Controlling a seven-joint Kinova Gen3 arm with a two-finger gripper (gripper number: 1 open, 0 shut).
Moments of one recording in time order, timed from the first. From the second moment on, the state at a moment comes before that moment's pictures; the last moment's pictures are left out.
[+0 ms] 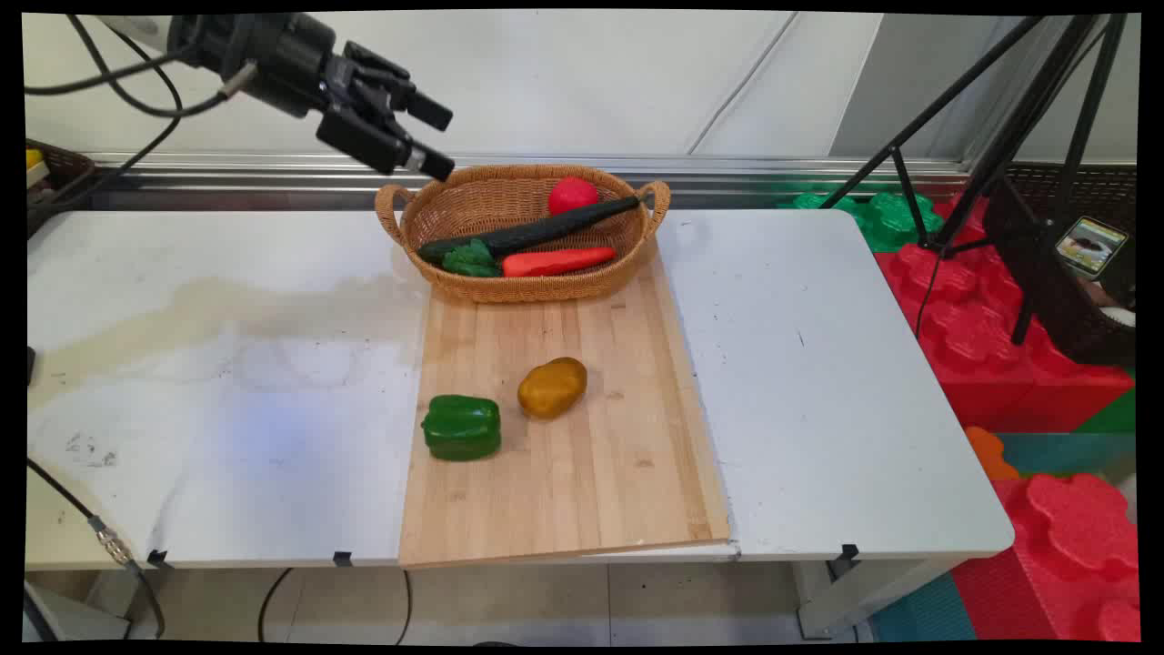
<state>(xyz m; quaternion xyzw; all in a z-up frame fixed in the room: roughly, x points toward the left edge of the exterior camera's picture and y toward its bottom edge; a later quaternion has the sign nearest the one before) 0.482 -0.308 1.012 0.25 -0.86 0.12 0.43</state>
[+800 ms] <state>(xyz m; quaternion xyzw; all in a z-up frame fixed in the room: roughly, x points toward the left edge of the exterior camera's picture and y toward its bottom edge) 0.427 -0.319 0.948 0.21 -0.90 0.09 0.37</state>
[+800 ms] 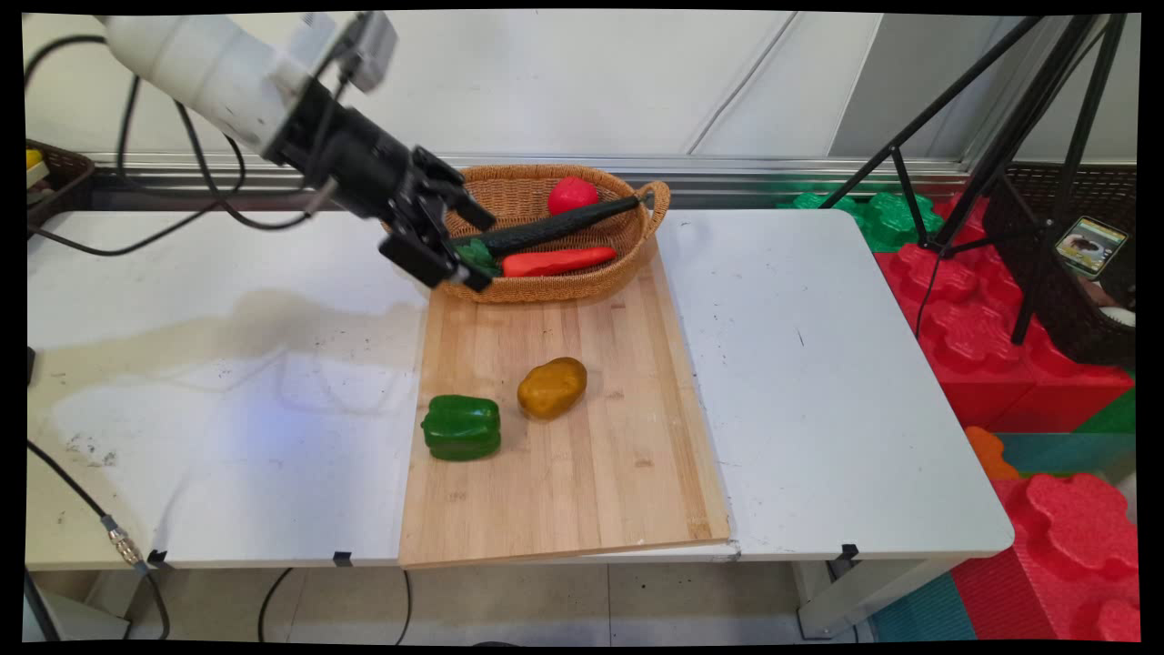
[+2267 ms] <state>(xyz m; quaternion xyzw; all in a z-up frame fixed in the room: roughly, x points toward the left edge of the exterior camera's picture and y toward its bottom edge) 0.329 -0.338 0.822 0.30 -0.91 0.03 0.27</state>
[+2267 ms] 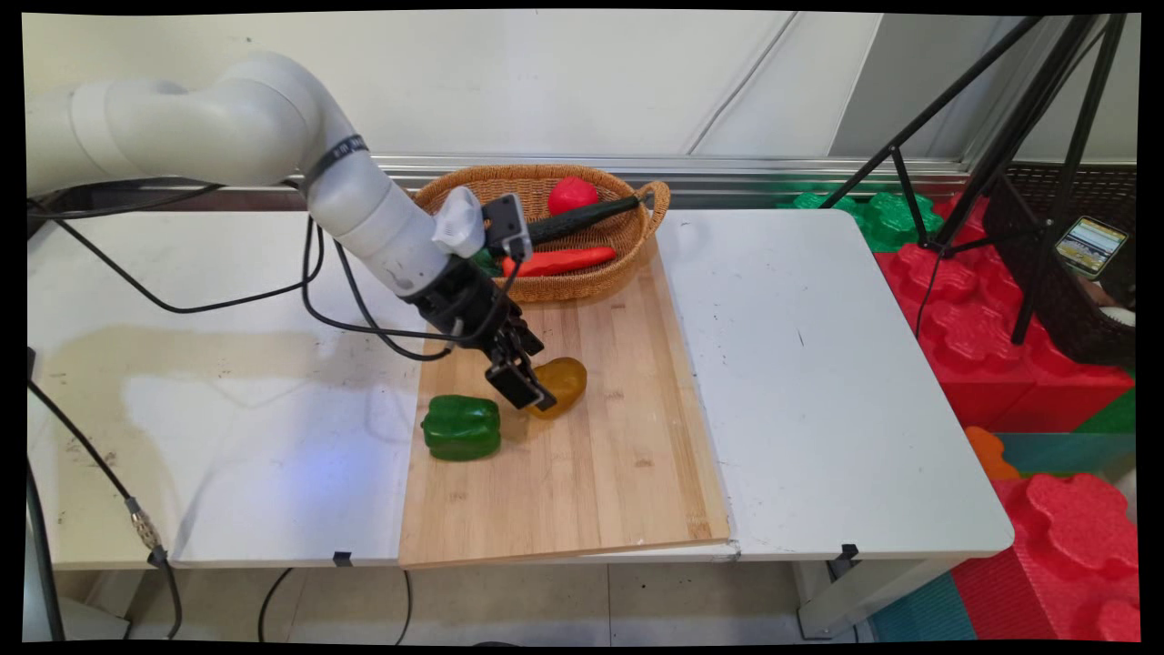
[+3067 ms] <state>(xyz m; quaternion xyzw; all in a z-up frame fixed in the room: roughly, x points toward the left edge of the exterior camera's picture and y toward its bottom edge) 0.304 -0.348 0.795 0.34 -0.90 0.03 0.26</state>
